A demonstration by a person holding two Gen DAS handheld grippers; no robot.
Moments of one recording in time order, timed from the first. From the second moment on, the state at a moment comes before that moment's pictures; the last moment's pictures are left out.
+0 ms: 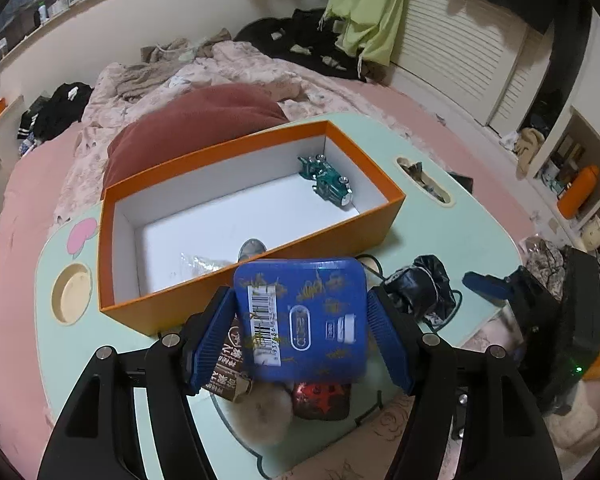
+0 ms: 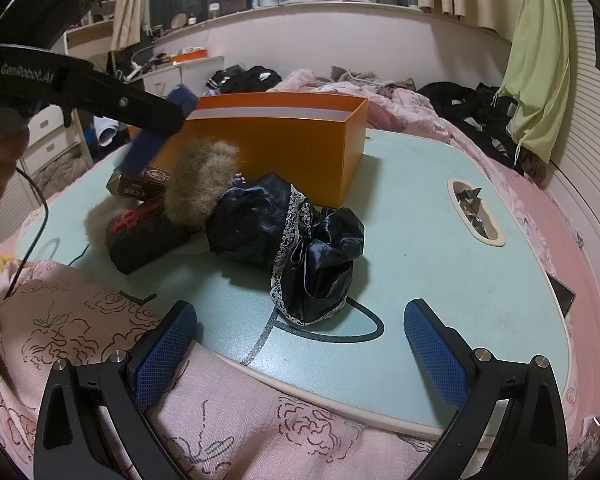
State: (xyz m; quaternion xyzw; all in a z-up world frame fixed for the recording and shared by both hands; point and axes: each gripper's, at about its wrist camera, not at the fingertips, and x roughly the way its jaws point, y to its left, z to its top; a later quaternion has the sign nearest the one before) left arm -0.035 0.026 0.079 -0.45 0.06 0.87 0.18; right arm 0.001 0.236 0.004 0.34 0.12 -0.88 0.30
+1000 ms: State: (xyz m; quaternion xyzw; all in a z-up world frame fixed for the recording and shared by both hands) left arm 0.049 -0.028 0.005 -0.46 0.01 0.89 0.07; right arm 0.001 0.237 0.003 0.34 0.12 -0.88 0.30
